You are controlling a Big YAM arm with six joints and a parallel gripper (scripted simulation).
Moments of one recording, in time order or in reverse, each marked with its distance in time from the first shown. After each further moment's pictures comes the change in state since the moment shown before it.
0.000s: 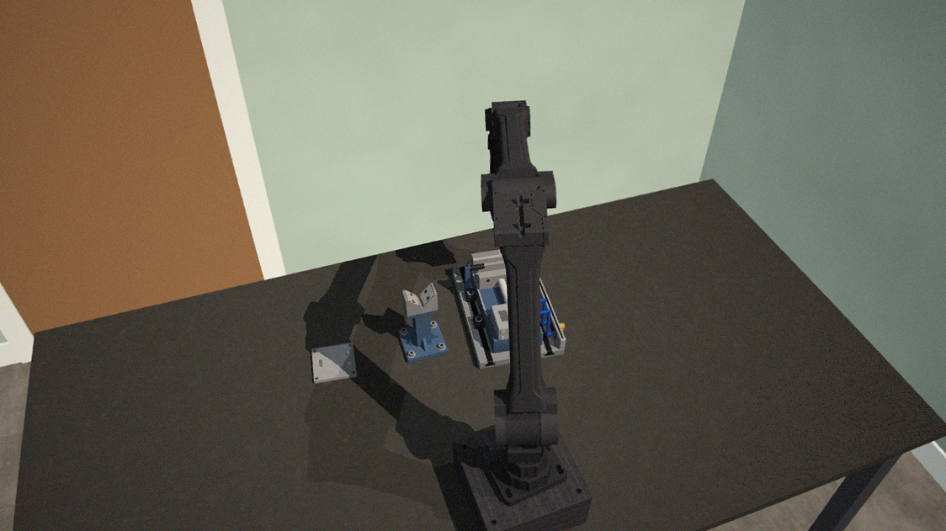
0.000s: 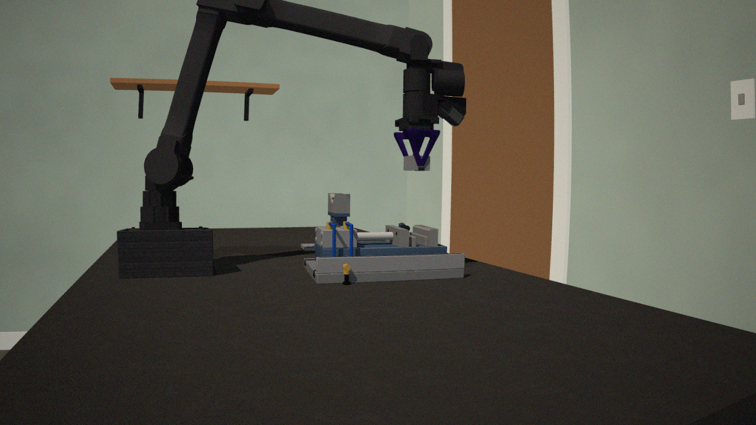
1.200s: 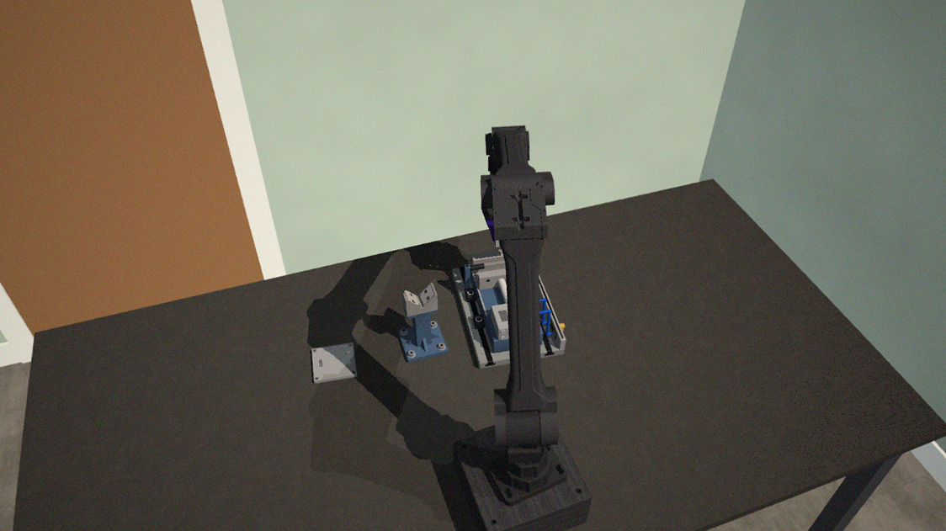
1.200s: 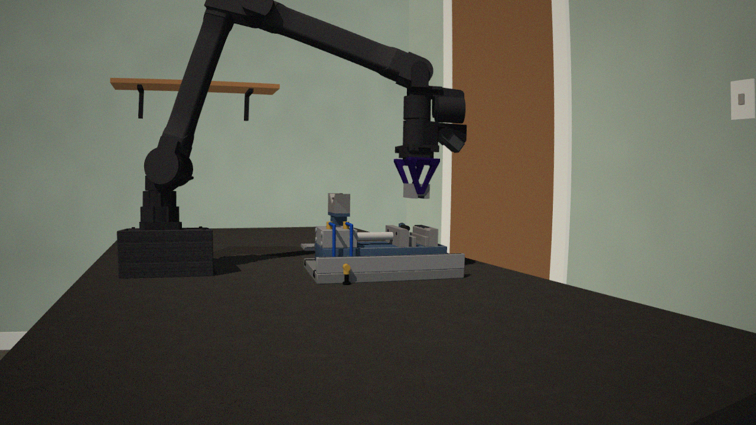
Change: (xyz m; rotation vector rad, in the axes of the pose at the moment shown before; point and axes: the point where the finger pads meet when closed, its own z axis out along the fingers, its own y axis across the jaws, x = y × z) arm 0.000 -0.002 0.058 -0.001 0.005 0.002
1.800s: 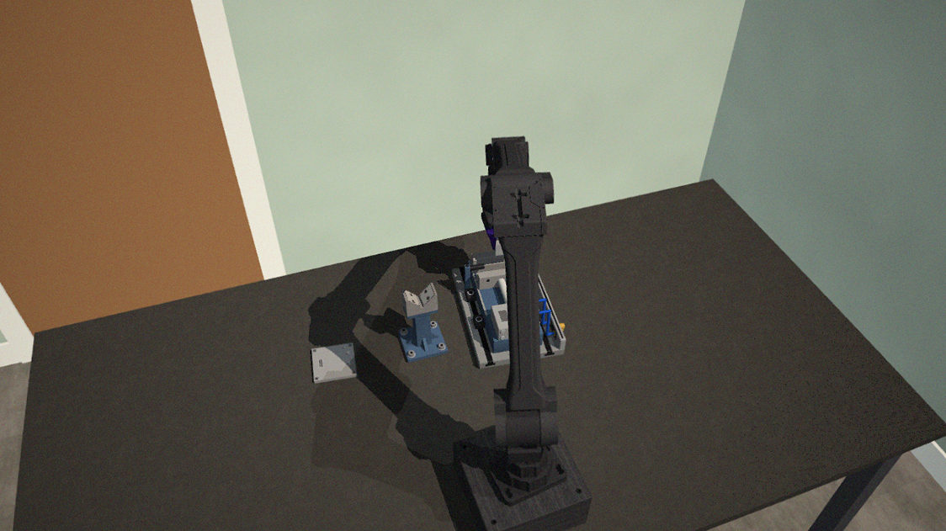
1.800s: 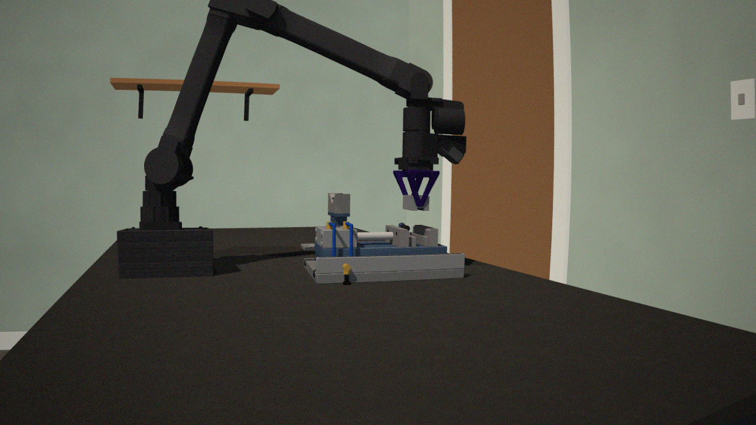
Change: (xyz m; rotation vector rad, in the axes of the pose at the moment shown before) arm 0.000 0.000 0.025 0.000 -0.001 0.000
